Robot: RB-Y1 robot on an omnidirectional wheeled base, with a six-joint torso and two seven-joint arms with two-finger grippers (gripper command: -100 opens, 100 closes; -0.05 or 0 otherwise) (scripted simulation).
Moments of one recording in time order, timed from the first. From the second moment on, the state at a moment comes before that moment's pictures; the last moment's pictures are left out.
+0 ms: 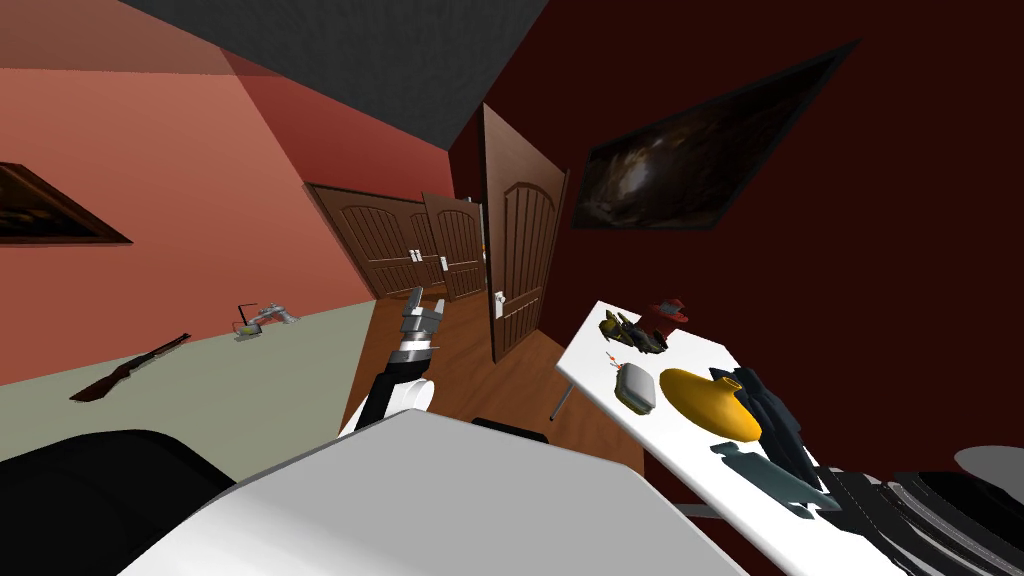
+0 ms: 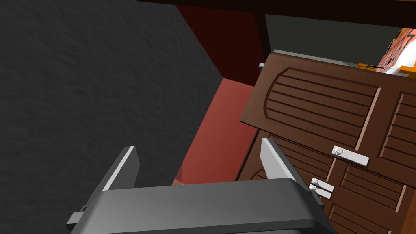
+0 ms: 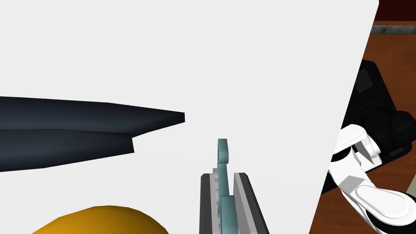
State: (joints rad) left arm 0.50 -0.01 0.04 -2.26 0.11 -0.42 0.07; right arm -0.37 -1.51 1.18 -0.56 0.80 -1.10 0.39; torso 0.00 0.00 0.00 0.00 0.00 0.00
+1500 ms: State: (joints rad) left arm 0.50 -0.01 0.04 -2.26 0.11 -0.42 0.07; right arm -0.45 -1.40 0.87 -0.55 1.17 -1.21 0.35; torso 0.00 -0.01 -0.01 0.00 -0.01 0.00
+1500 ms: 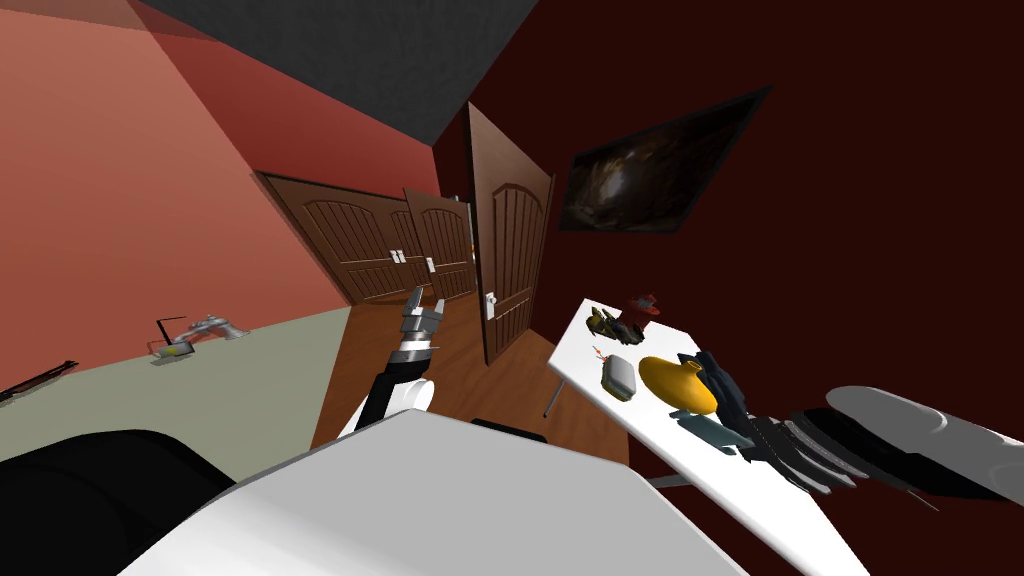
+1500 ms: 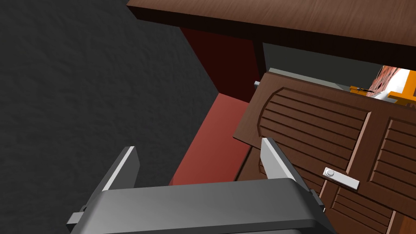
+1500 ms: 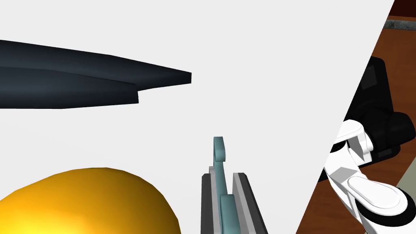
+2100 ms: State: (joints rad) left arm 0.50 -0.01 0.04 -2.26 0.11 -0.42 0.07; right arm -0.49 -1.34 0.71 -0.58 1.34 -1.28 0.31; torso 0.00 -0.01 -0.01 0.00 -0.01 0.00
